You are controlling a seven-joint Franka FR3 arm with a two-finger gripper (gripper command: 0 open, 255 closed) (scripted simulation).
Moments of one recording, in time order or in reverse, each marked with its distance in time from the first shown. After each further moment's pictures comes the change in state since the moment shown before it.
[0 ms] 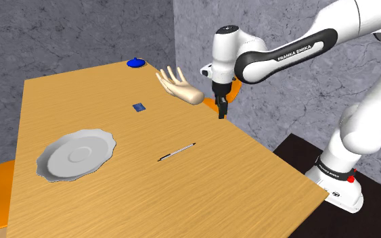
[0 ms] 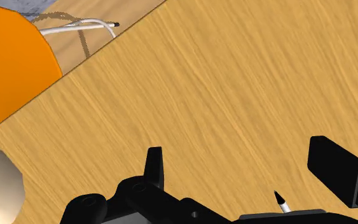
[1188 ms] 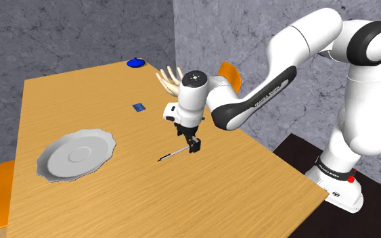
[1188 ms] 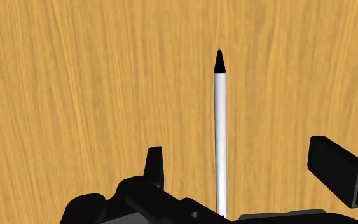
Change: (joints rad) arm 0.181 0.431 0.126 0.246 -0.387 0.177 0.010
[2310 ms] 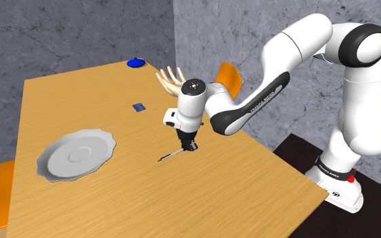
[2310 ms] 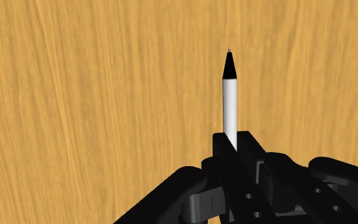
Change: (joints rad) arm 0.002 0.046 -0.018 -0.012 -0.041 0.053 0.022
